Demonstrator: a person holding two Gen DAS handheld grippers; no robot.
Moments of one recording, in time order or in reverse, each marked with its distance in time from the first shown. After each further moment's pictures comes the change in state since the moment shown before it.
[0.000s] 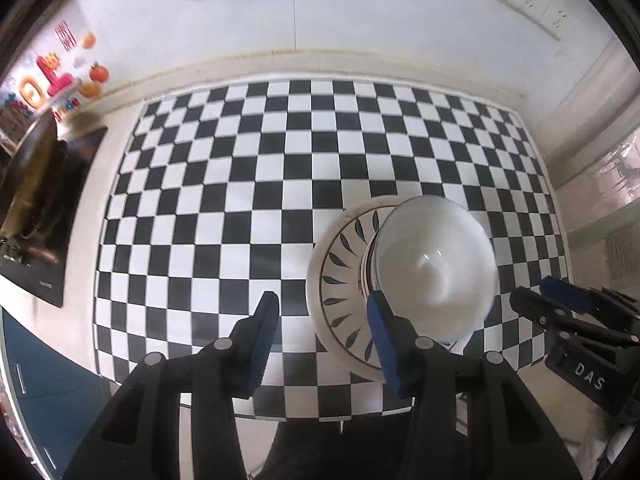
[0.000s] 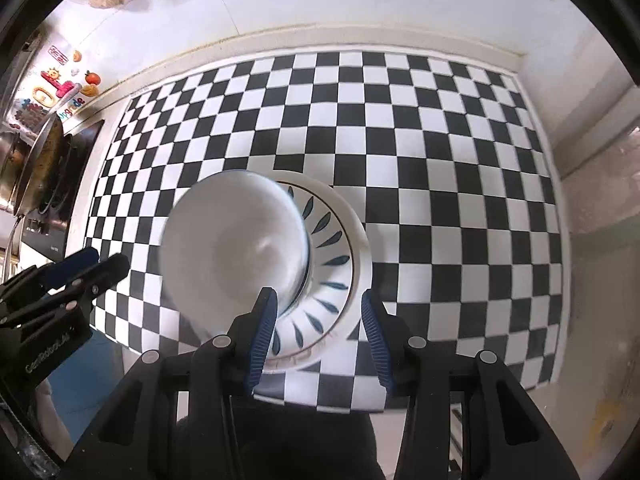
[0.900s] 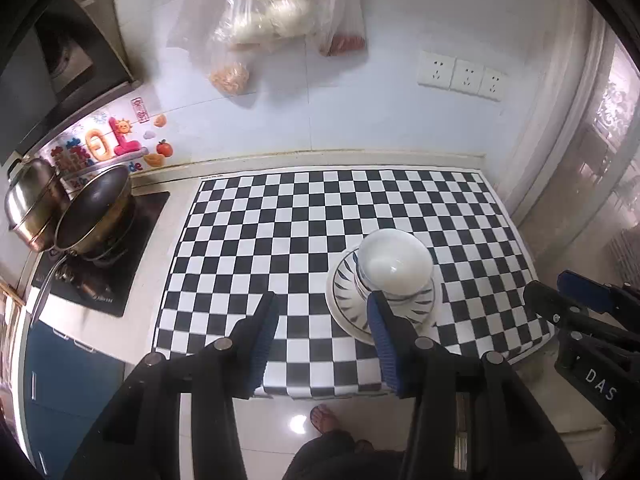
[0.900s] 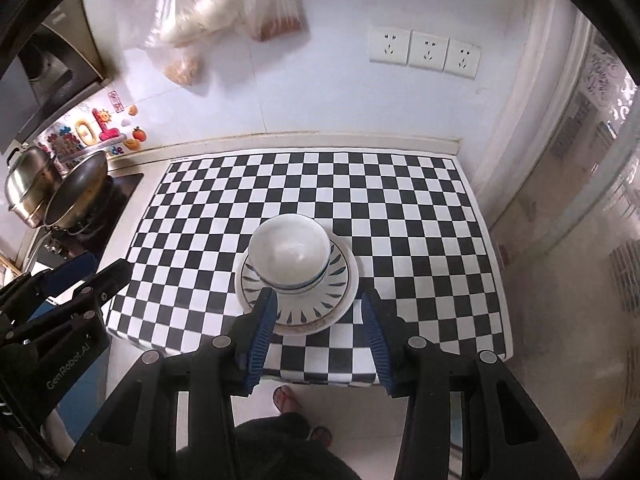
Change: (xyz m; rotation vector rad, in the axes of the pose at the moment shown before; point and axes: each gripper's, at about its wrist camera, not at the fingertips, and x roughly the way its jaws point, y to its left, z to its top) left arm -0.164 -0.002 -0.096 0.023 -0.334 0.050; right arm -0.196 0.061 -0.131 -0.012 -0.358 -0.069
